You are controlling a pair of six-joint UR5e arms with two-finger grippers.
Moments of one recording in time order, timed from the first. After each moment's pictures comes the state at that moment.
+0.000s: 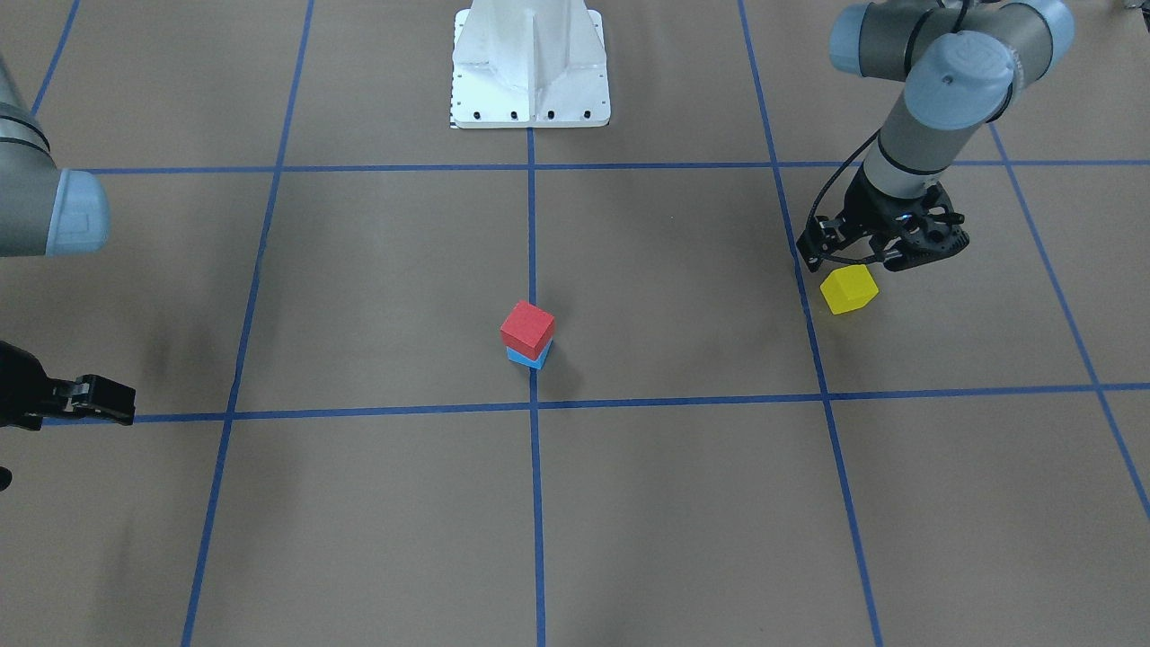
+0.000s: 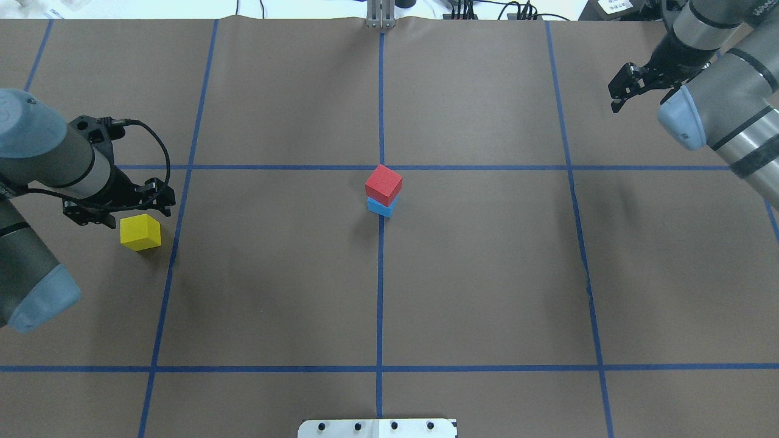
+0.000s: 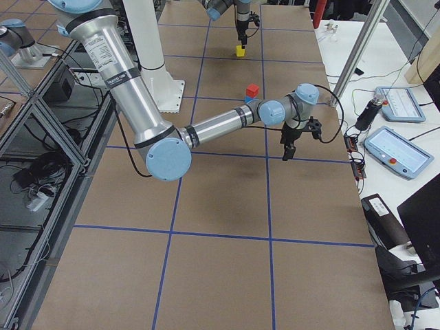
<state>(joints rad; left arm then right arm) -0.80 -1.75 -1.85 -1.70 -2.04 -1.20 1.14 -1.08 1.44 -1.62 2.26 0.49</state>
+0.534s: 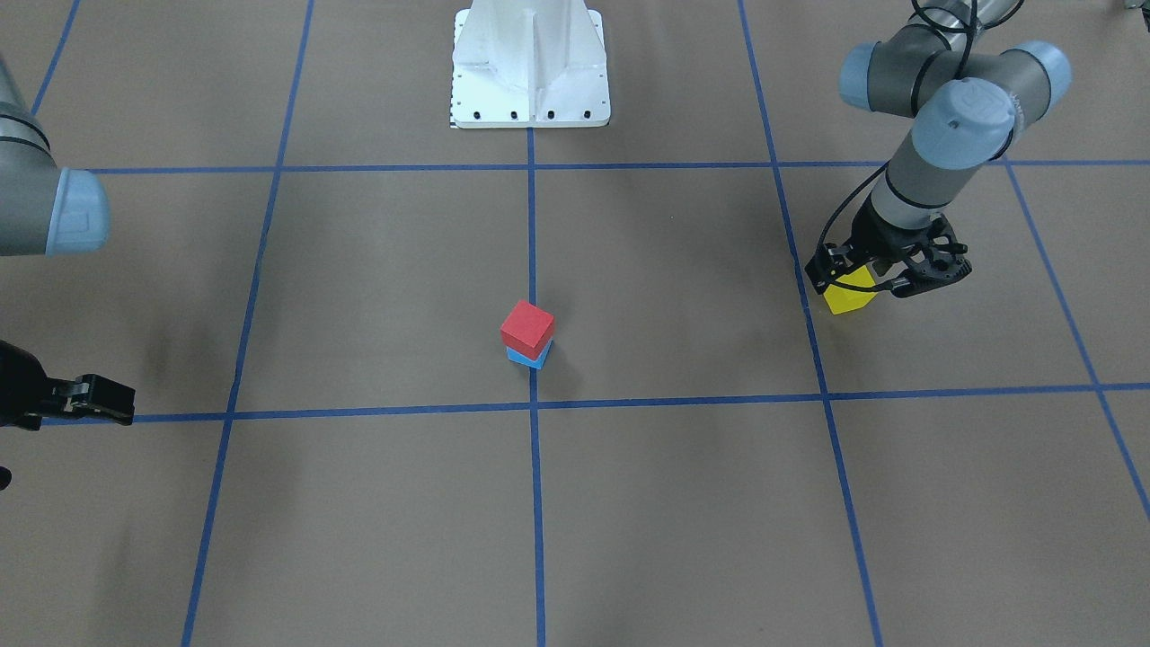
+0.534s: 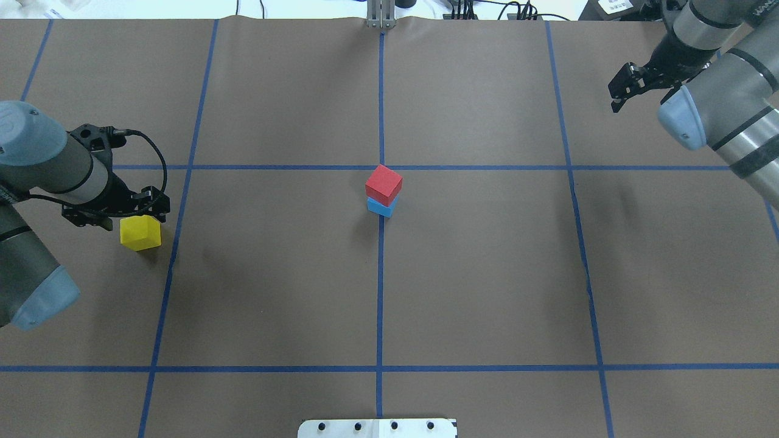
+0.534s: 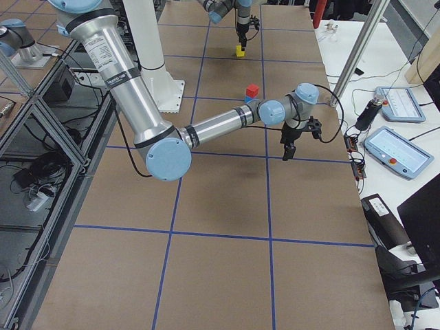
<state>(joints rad) -0.80 -1.73 -1.79 -1.75 -2.05 -1.10 1.14 -1.08 1.45 -1.62 2.26 0.50</state>
